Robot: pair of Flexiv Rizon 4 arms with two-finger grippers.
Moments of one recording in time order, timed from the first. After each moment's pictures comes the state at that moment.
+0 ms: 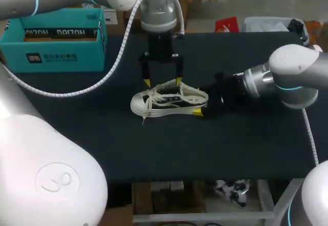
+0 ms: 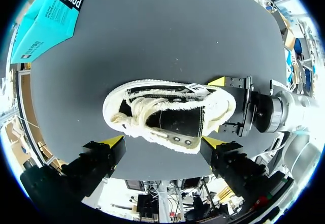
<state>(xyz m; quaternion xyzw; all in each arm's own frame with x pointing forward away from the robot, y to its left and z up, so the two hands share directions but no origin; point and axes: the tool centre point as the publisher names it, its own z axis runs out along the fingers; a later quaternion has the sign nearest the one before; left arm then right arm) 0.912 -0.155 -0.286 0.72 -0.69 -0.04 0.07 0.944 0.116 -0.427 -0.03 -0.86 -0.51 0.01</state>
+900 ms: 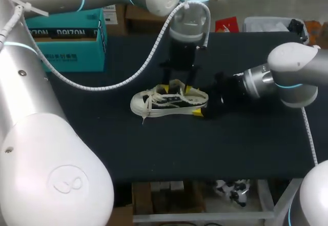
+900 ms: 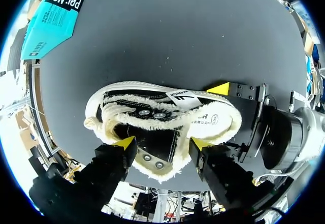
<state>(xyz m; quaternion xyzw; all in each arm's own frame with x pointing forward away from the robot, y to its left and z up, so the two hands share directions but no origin) 0.919 -0.197 -0.325 0.73 -0.67 -0.11 0.01 0.943 0.117 -0.427 -0.03 -0.86 -0.51 0.01</state>
